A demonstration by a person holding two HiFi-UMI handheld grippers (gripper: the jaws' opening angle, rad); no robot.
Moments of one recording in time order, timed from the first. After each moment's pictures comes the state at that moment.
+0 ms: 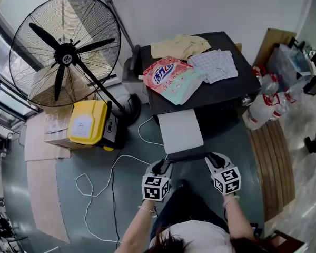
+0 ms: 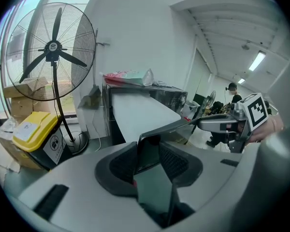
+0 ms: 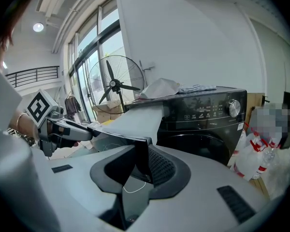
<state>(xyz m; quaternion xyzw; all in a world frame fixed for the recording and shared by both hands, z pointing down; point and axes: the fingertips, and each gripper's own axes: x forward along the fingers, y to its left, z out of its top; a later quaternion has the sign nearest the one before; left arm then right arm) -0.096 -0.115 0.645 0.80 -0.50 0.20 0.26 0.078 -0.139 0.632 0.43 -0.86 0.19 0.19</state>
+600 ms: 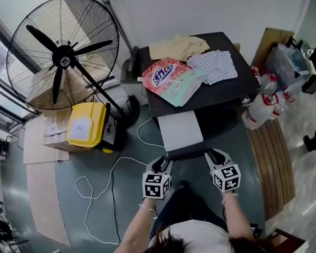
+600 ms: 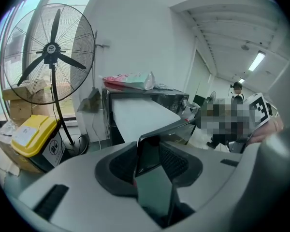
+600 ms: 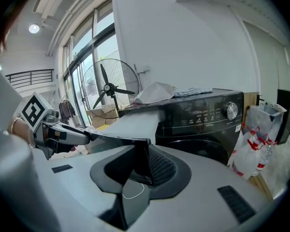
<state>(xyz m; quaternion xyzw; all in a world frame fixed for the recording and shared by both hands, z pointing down) -0.098 -0.138 0.638 0.80 -0.50 0.20 0.25 0.076 -0.162 0.625 0.46 -0.85 0.20 0.17</state>
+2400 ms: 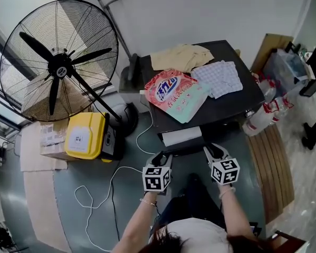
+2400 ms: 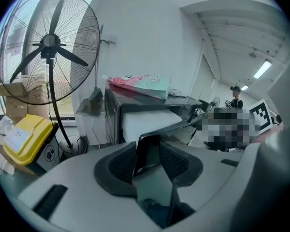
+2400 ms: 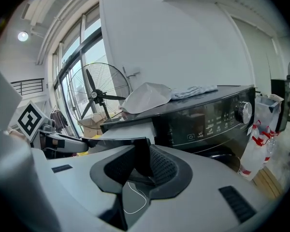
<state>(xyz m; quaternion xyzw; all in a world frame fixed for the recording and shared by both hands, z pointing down) -0.128 -0.238 0.636 0.80 -0.51 0.18 0.28 0.048 -0.260 0.621 0.49 -0.83 0.23 0.13</state>
